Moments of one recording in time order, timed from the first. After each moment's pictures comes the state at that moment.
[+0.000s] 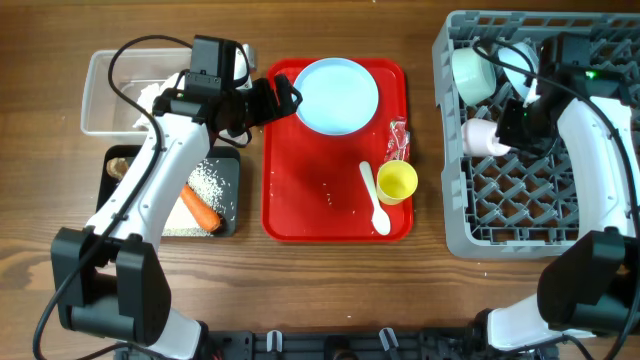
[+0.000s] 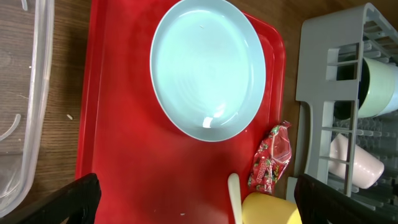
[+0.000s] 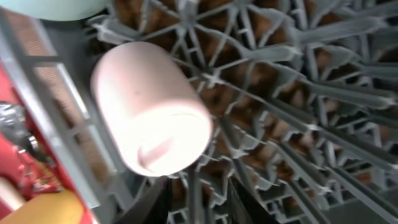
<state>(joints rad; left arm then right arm) -0.21 1.71 1.33 -0.59 0.38 -0.53 -0.16 1.71 1.47 -1.15 0.09 0.19</state>
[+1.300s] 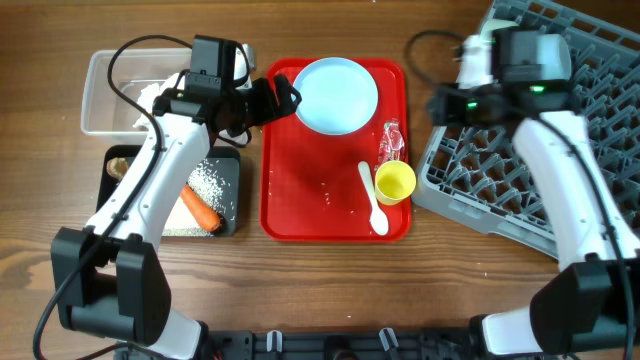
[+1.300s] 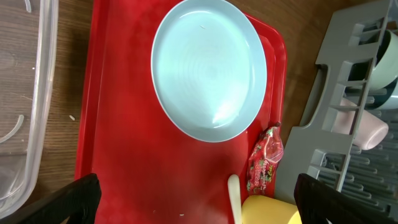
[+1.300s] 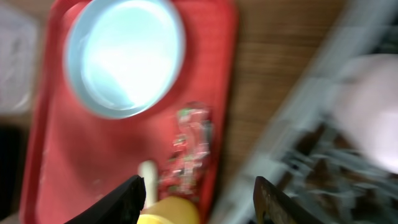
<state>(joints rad) -0.21 1.71 1.33 -0.59 0.37 -0.53 0.08 1.62 1.39 -0.83 -0.22 0.08</state>
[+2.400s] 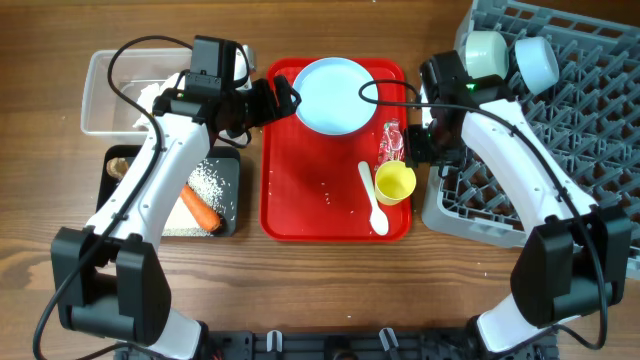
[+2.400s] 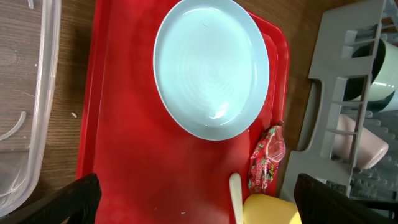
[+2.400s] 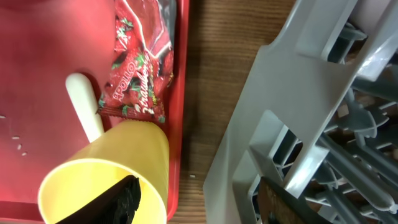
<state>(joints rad) -0.21 1.71 1.33 -0.60 0.37 -0.53 0.24 1.76 1.39 -1.12 0.01 0.18</state>
